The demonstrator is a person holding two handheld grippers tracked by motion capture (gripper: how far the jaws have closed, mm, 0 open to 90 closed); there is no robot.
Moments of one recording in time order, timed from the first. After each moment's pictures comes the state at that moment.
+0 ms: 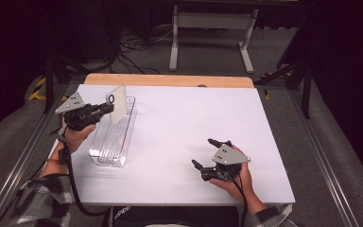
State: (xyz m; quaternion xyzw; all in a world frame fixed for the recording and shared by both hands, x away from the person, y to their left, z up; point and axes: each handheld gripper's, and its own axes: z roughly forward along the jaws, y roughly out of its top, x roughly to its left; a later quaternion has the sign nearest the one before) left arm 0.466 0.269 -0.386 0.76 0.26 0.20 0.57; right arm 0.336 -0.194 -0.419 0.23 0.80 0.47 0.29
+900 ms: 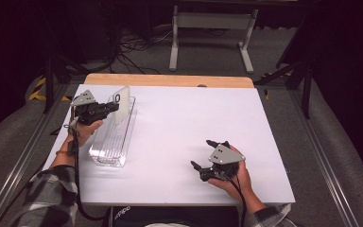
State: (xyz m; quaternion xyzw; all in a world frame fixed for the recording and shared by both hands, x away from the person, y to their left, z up) left arm 0.509 0.263 -0.416 0.77 0.29 0.18 0.53; right arm 0.341 -0.190 -0.427 0.22 0.82 0.44 0.29
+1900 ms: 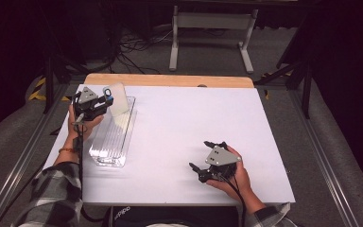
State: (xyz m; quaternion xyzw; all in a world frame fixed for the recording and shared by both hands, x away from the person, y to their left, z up) left arm 0.521 0.262 -0.419 0.76 0.37 0.29 0.45; right arm 0.341 -0.184 -0.430 0.20 0.83 0.42 0.29
